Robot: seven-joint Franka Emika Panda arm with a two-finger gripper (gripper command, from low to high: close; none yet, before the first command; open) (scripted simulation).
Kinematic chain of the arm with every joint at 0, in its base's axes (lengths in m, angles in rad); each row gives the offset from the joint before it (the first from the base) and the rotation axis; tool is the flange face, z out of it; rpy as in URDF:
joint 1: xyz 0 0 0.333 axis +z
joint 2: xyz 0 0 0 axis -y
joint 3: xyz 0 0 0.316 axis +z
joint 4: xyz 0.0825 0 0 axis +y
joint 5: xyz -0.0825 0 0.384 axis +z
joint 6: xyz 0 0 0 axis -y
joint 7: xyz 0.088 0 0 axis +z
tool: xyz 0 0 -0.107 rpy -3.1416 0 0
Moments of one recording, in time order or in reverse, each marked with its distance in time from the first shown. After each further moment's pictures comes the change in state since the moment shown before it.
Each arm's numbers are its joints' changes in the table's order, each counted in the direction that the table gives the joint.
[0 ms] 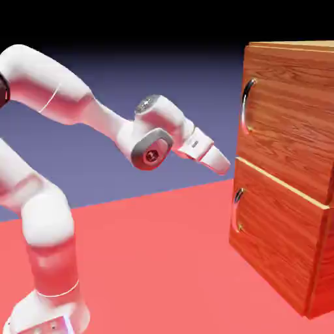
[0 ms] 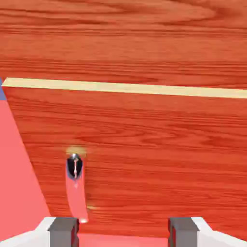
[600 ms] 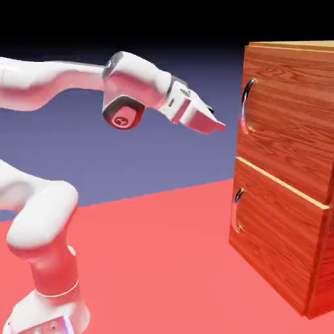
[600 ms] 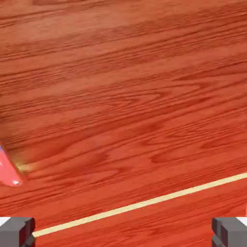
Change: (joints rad) arm -0.446 0.360 0.364 -0.112 0.783 -0.206 0.310
